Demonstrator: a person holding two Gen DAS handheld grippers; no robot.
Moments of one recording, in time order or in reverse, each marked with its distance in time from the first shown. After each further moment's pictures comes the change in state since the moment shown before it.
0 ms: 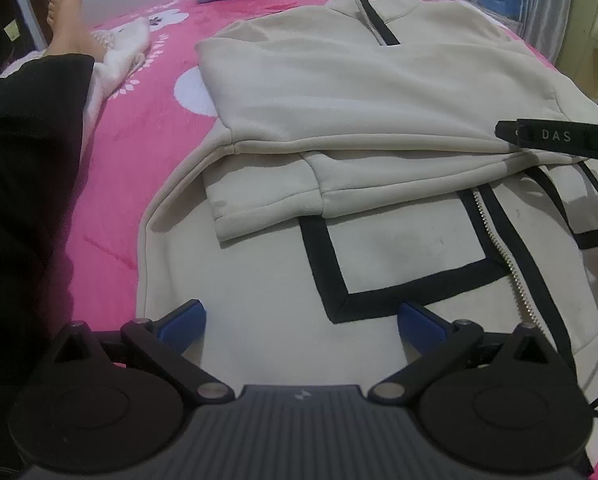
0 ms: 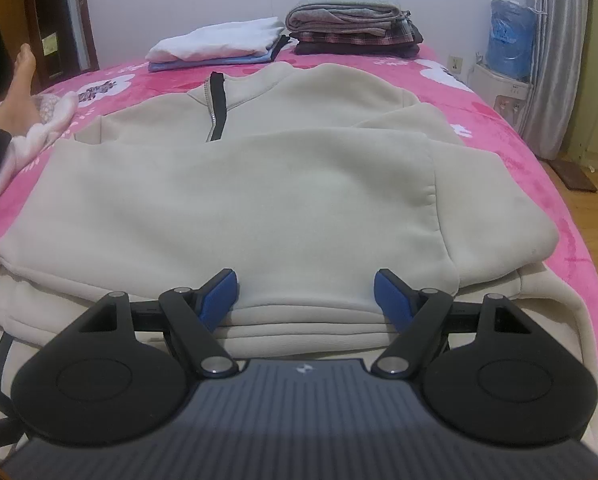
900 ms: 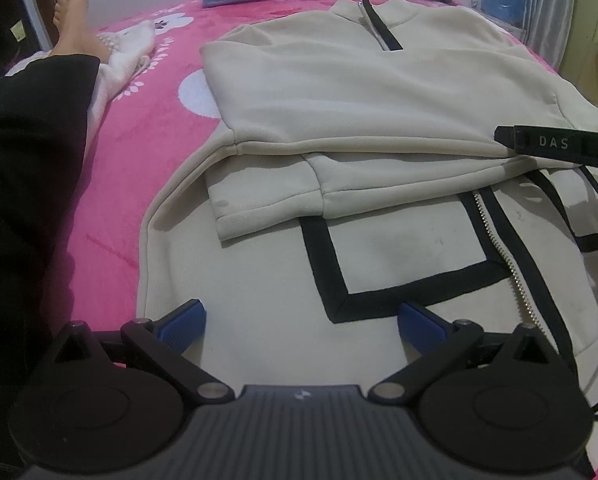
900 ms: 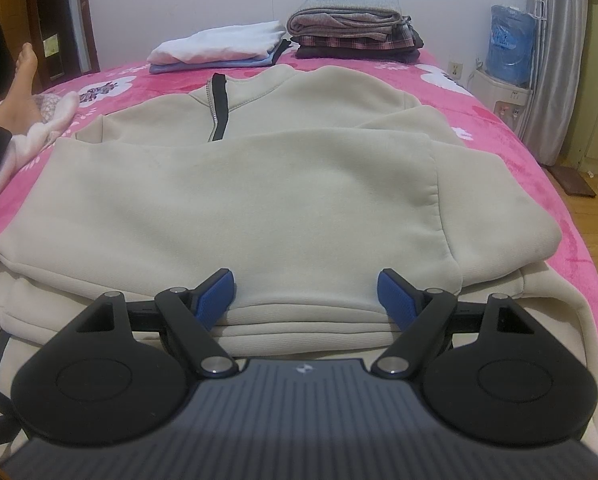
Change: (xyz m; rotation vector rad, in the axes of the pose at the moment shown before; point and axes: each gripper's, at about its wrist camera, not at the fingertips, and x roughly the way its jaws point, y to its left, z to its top) left arm -0.002 -0.003 -0.003 -0.016 -0.024 0.008; right arm 0.001 0.002 -0.004 -0.011 -0.018 -0.004
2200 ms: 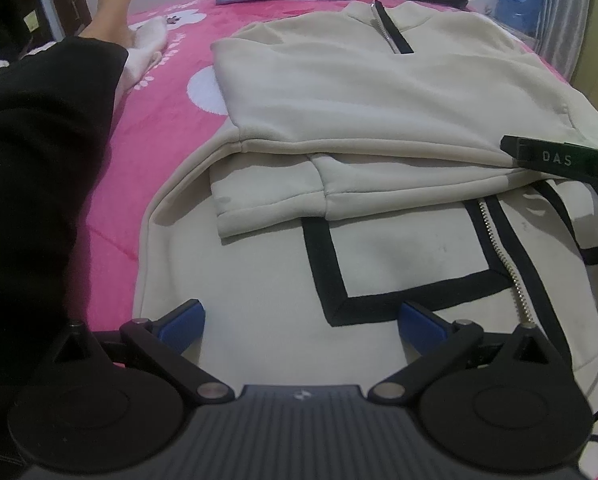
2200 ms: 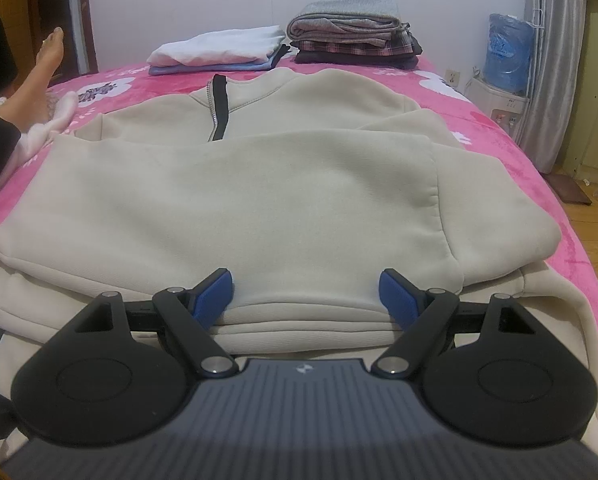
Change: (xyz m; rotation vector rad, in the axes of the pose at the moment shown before) left arm 0.002 -0.002 -0.004 -0.034 -0.008 0.015; right arm 0.000 0.004 -0.005 -0.013 -0.025 -0.015
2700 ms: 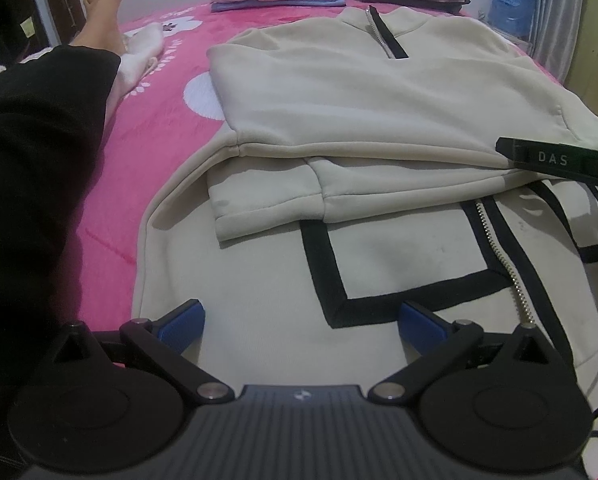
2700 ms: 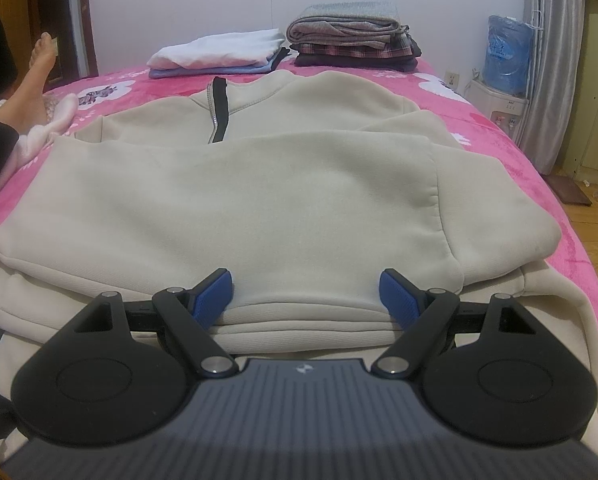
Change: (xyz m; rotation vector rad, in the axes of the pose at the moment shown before) left arm 0.001 0.001 0.000 0.009 -0.022 -0.012; right arm 0.000 -0.001 -0.001 0.003 -0.010 0.002
